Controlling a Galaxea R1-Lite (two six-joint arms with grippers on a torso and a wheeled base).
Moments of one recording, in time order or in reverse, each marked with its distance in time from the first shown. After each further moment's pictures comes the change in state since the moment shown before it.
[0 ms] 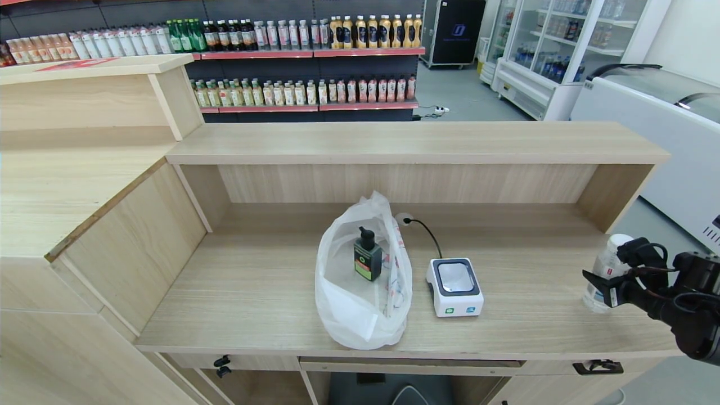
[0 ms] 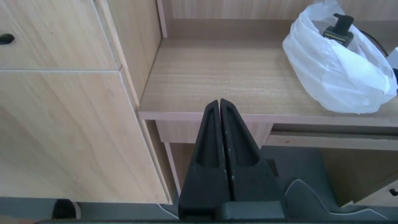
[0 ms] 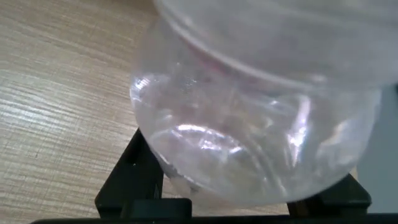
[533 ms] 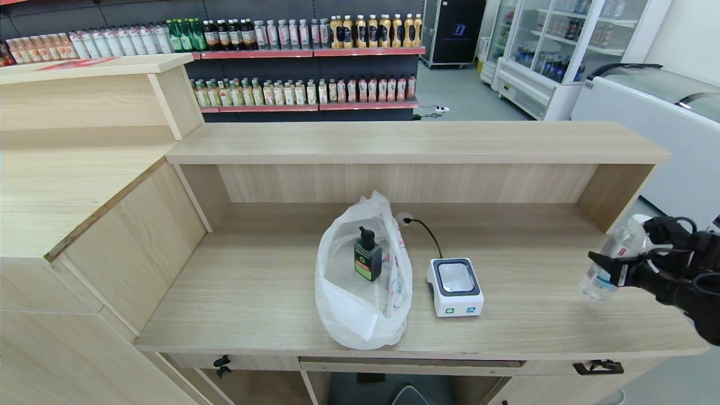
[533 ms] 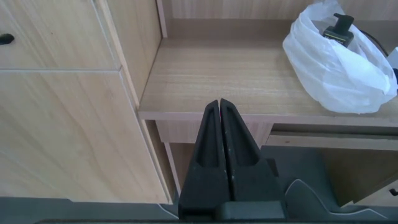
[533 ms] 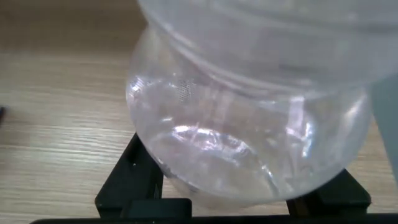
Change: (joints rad) left arm 0.000 0.000 0.000 0.000 0.000 0.000; right arm 0.025 -0.213 0.014 0.186 -0.005 0.355
